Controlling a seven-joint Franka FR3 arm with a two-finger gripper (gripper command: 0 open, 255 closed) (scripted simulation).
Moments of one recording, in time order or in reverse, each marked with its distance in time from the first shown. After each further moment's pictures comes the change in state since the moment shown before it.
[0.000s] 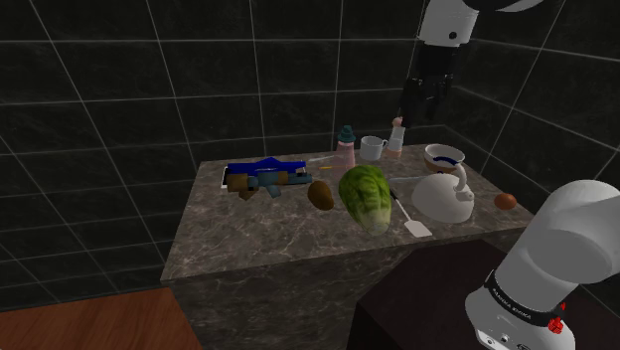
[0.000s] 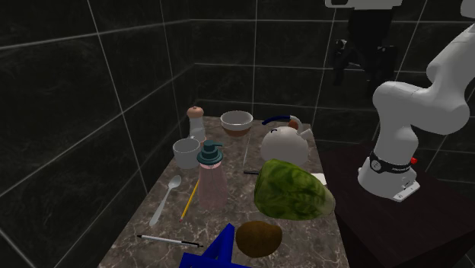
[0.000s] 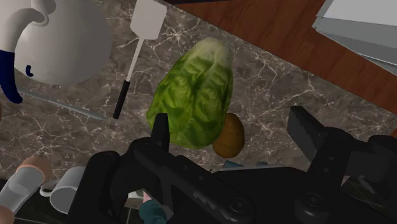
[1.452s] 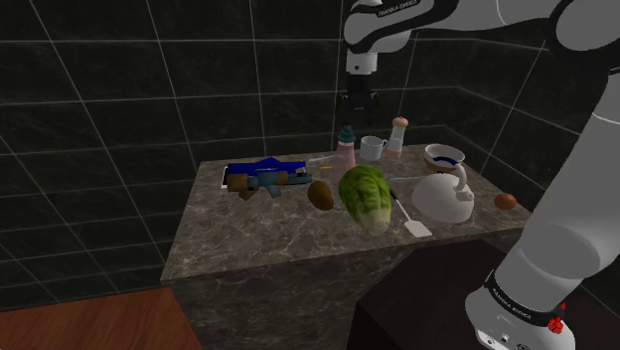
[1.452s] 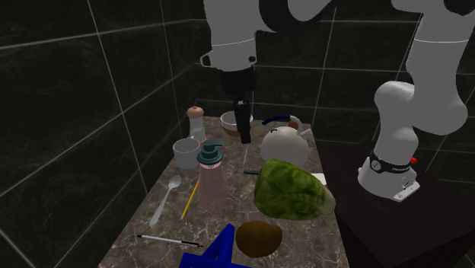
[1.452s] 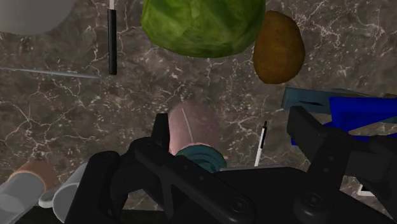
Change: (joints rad) arm -0.103 0.837 -0.039 0.545 -0.012 0.147 0.168
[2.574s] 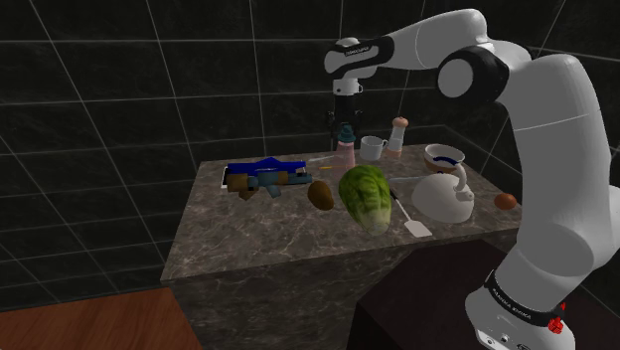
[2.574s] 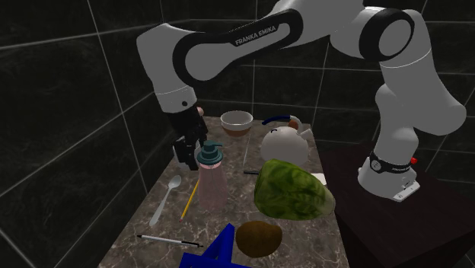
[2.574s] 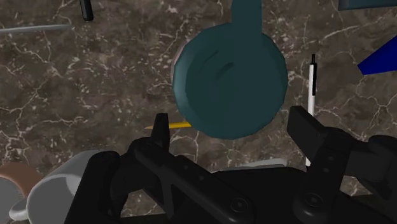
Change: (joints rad) arm -0.054 0.530 -0.045 0.528 0.031 -0.085 0.084
